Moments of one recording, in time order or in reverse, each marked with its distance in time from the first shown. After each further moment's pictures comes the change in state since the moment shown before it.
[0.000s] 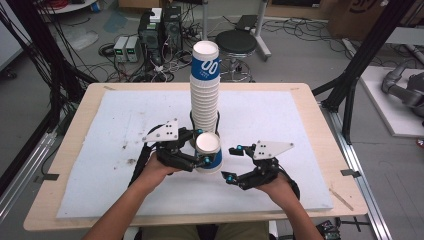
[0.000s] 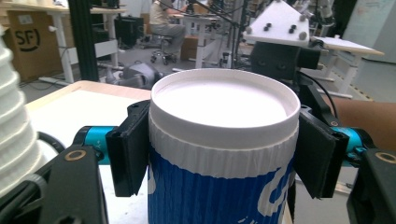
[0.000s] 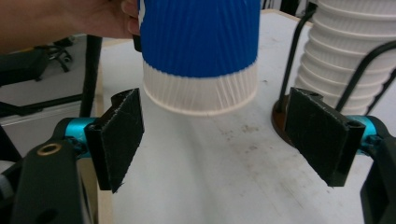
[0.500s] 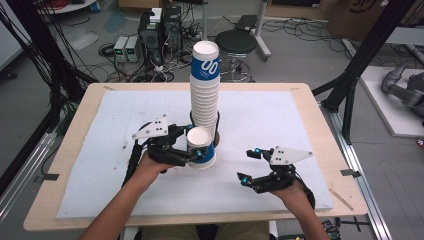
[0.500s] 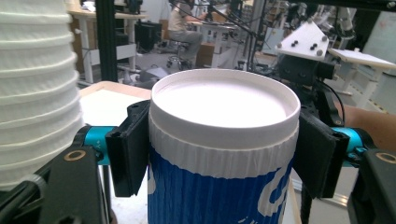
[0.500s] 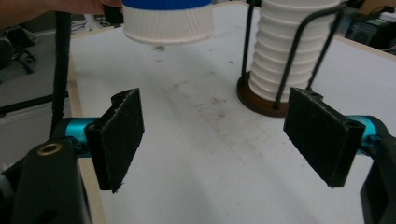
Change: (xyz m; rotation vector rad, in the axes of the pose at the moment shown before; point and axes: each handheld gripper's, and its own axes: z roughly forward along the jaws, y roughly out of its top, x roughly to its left) left arm 0.006 0.001 -0.018 -0.025 0.071 -0.032; right arm 0.002 -0.019 -0.035 0.016 -0.138 0.025
